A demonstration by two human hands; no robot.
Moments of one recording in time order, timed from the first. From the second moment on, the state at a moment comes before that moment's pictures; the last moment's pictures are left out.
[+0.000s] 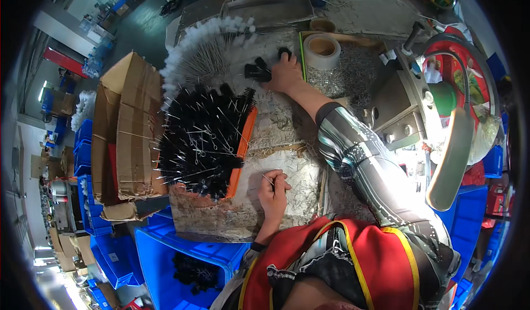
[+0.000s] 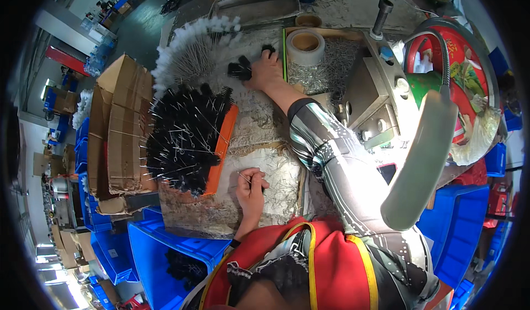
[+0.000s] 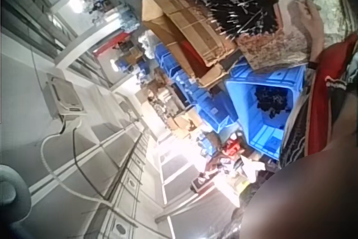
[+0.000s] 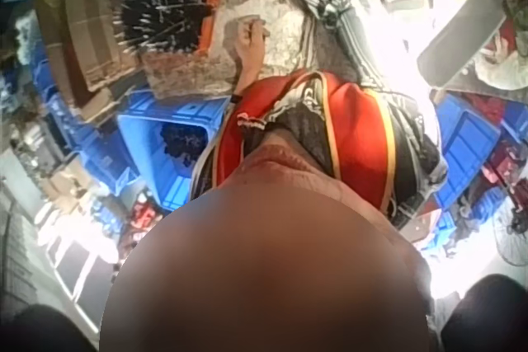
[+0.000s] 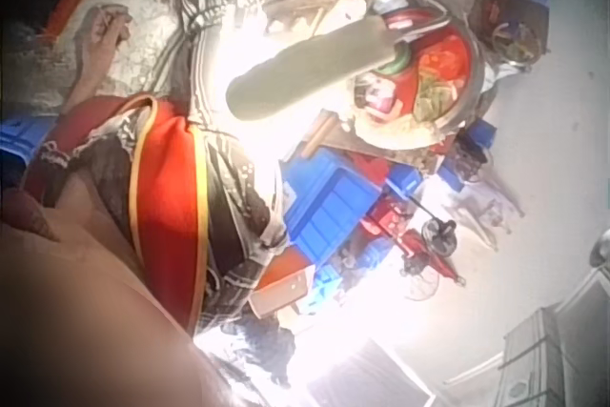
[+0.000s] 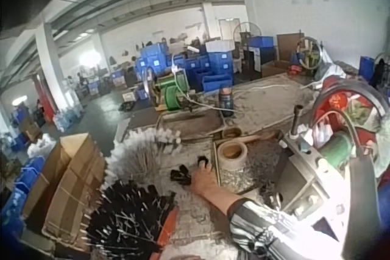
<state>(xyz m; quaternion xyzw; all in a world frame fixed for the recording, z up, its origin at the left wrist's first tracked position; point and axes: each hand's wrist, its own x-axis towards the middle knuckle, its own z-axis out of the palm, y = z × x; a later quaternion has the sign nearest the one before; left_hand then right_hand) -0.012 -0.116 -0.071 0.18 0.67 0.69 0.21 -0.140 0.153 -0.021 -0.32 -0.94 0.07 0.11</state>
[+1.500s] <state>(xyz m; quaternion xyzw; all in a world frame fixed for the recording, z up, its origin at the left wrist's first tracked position) 0.002 -0.114 -0.048 0.61 0.69 0.38 -0.09 0.099 0.019 -0.008 -0.30 -0.42 0.86 0.01</state>
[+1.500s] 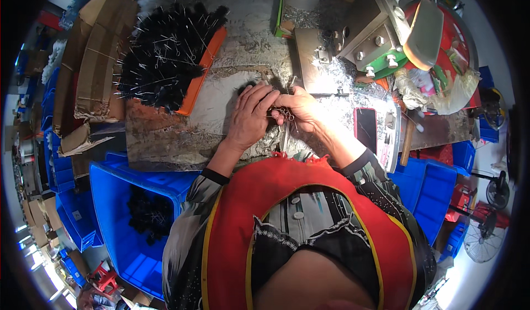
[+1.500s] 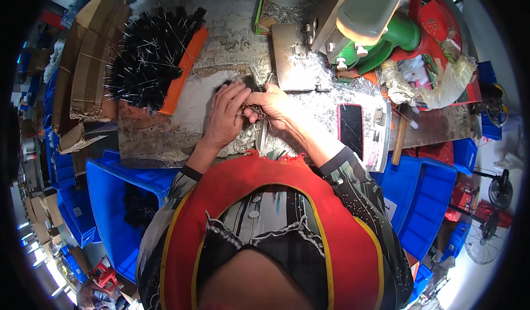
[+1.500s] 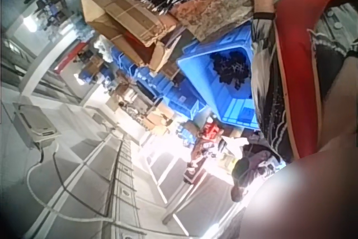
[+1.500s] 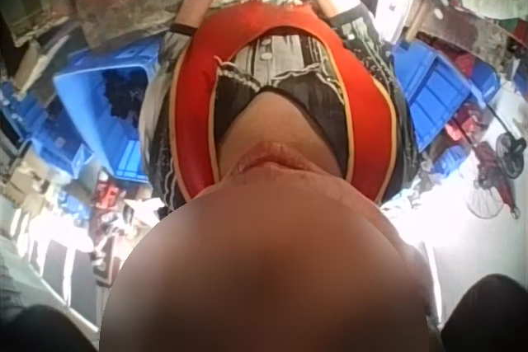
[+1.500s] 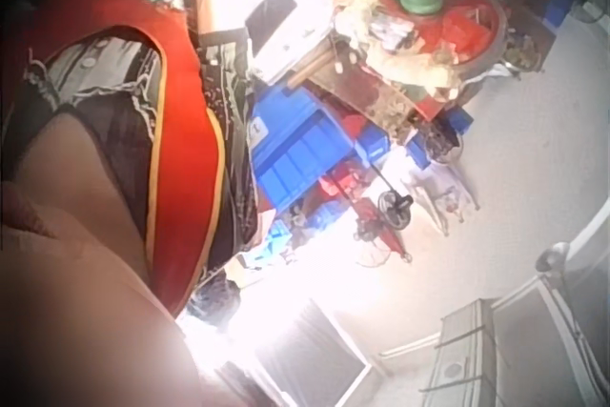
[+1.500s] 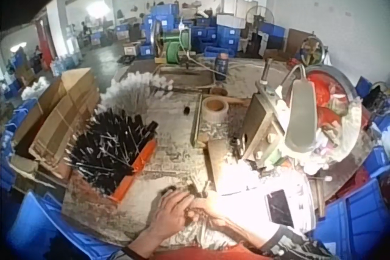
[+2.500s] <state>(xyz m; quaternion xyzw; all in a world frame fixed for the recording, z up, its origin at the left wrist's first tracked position) -0.003 -0.117 -0.004 0.17 0.45 0.71 0.51 0.119 0.022 0.024 -0.23 -0.60 0.76 -0.06</state>
